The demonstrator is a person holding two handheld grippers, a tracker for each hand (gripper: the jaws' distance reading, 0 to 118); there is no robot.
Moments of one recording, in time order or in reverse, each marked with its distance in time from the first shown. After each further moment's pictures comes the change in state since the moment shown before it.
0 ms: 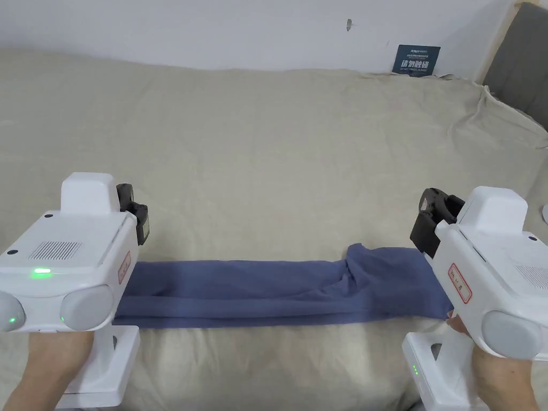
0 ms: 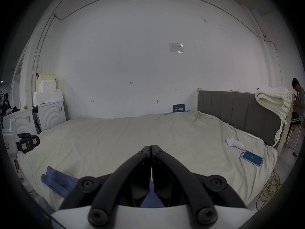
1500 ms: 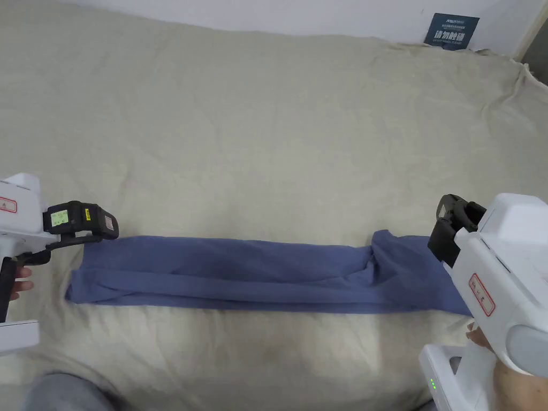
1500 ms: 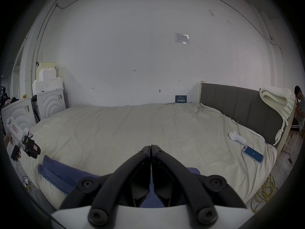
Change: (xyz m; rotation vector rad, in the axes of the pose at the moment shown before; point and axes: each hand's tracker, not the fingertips) left arm -0.179 -0.043 -0.111 -0.834 -0.258 0.455; right arm -0.023 -0.015 -0.017 -0.100 0.000 0.053
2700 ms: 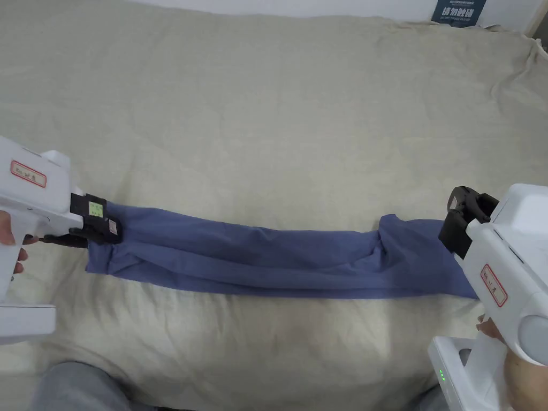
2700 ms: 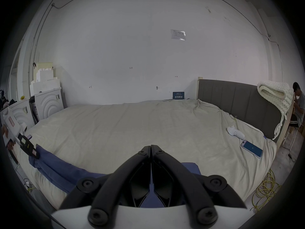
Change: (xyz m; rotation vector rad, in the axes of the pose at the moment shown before) left arm 0.067 -0.004 0.034 -0.076 0.022 -0.062; right arm 0.009 -0.007 0.003 -0.019 -0.017 -0.028
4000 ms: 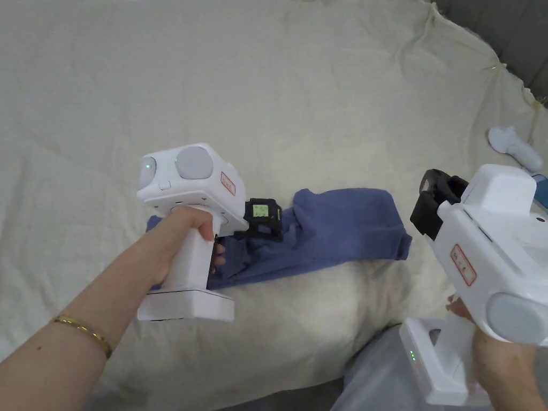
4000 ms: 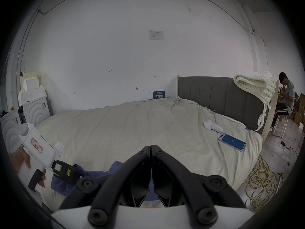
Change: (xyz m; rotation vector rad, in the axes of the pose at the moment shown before) left arm 0.266 -0.054 -0.176 -0.211 -0.110 -0.299; right arm 0.072 -0.011 0.027 0.001 -0.132 -0.078
